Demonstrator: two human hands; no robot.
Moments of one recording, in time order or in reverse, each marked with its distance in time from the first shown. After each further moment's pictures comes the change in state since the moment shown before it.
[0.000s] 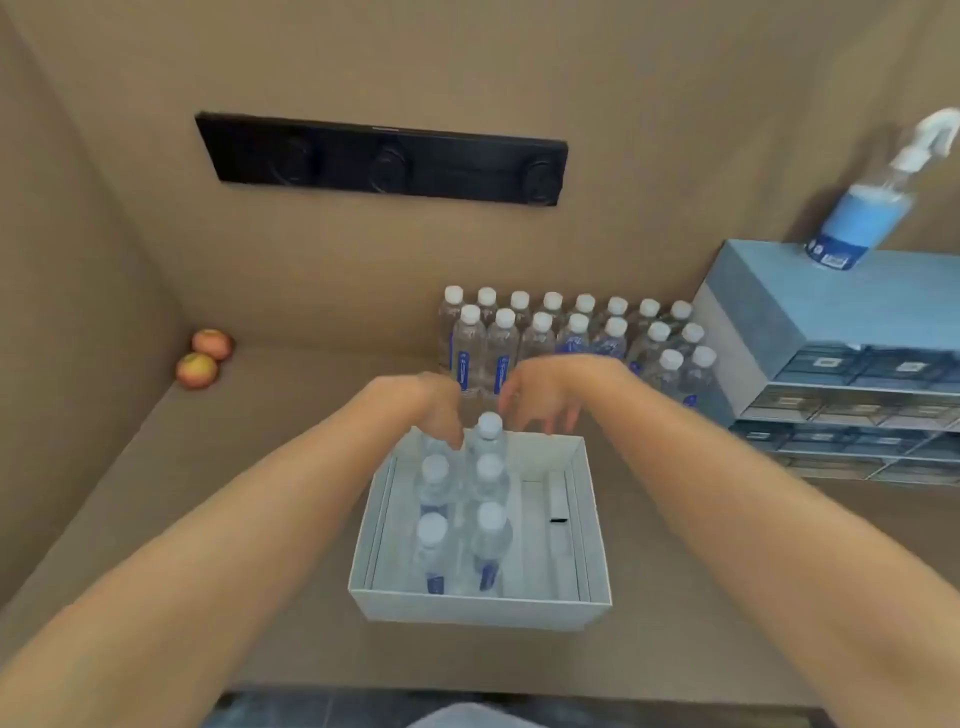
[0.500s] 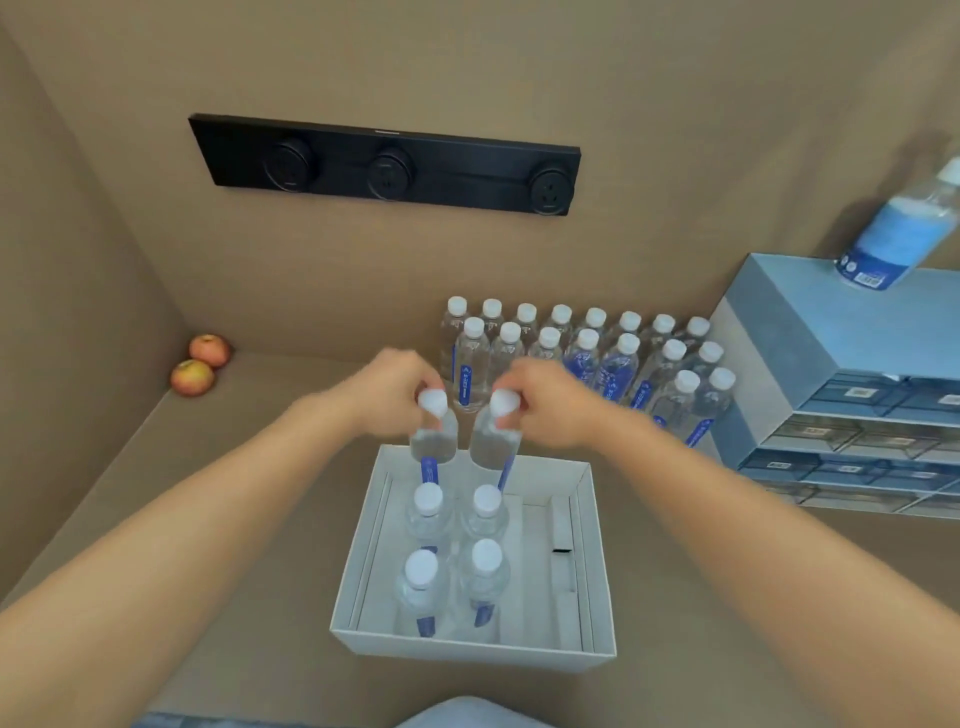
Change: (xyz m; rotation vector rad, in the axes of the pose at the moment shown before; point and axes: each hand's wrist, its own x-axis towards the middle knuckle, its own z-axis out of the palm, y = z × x) left_hand 0.000 -0.046 -0.013 -0.269 0.408 0.216; right_hand 0.000 0.012 0.006 0.051 0.486 -0.354
